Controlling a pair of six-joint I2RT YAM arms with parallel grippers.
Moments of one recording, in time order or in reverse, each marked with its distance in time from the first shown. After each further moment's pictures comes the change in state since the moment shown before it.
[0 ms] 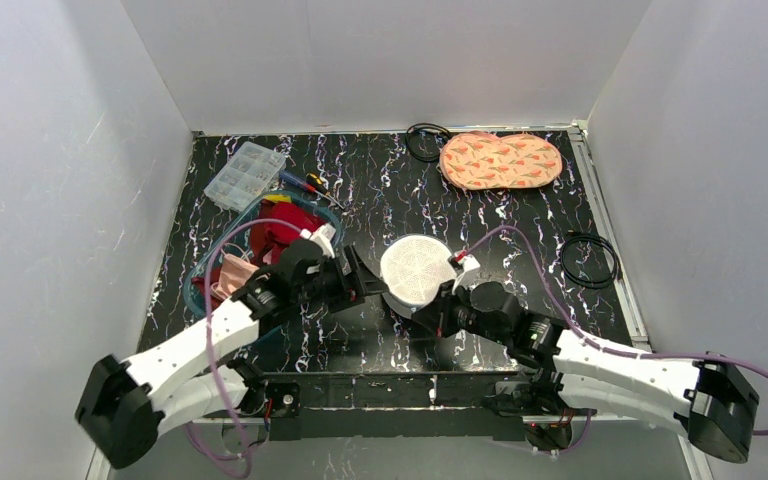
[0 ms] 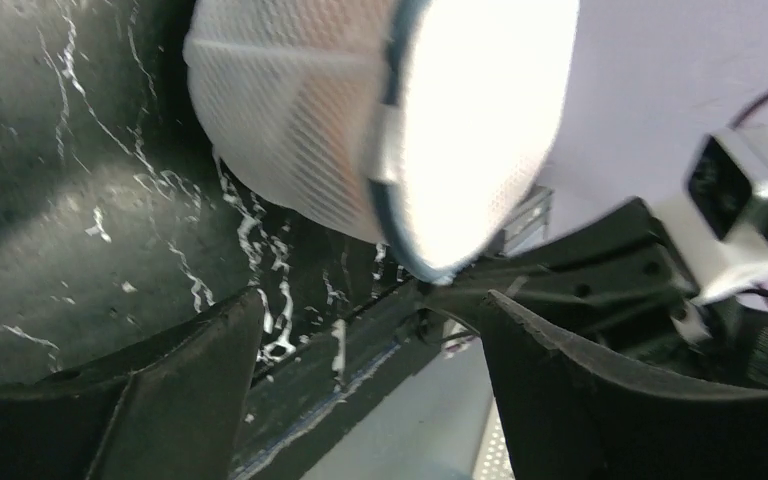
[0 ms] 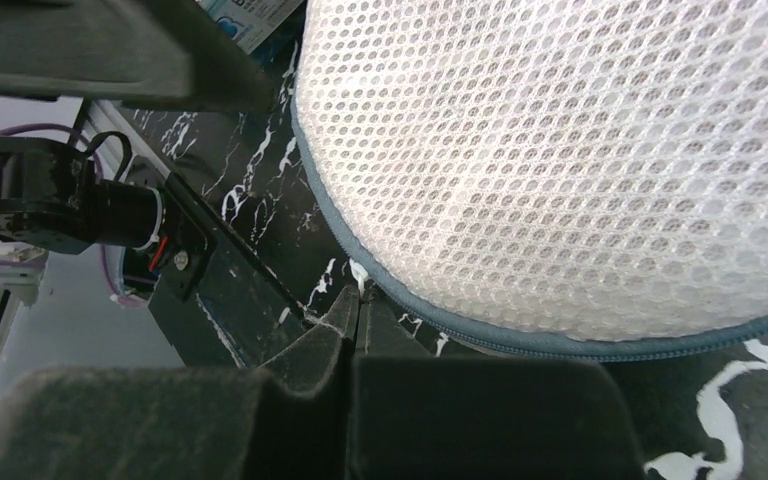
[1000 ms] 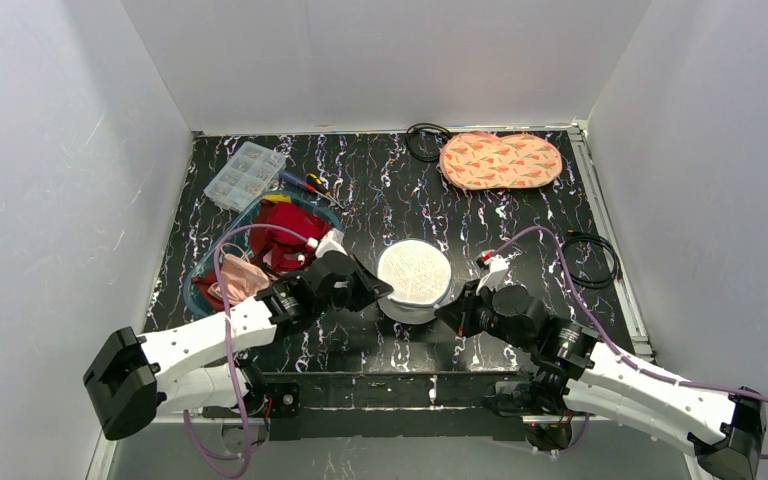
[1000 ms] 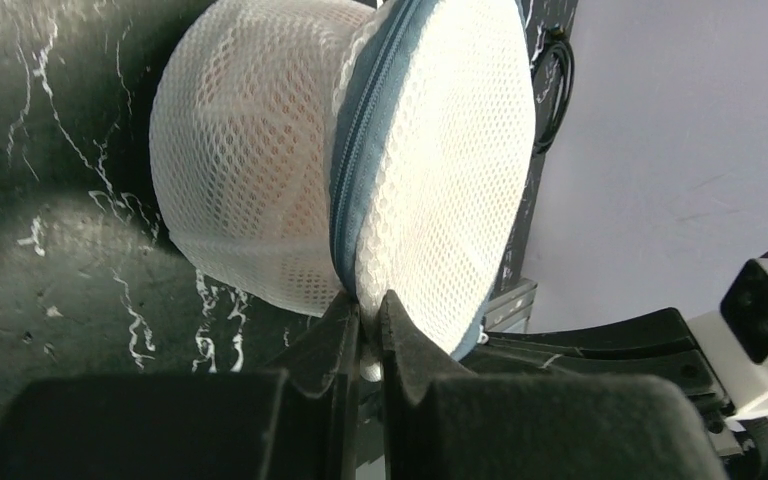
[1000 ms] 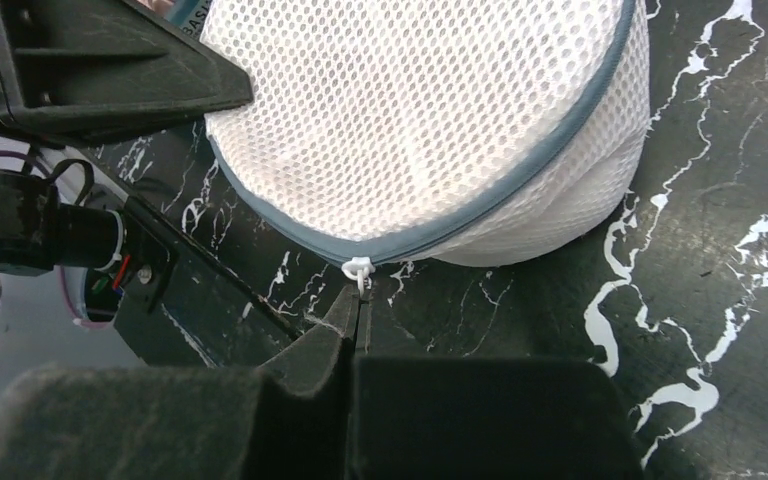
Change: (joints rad) left arm -0.256 0.037 0.022 0.036 -0.450 -0.292; right arm -0.016 -0.221 0.039 -0.285 0.108 -0.008
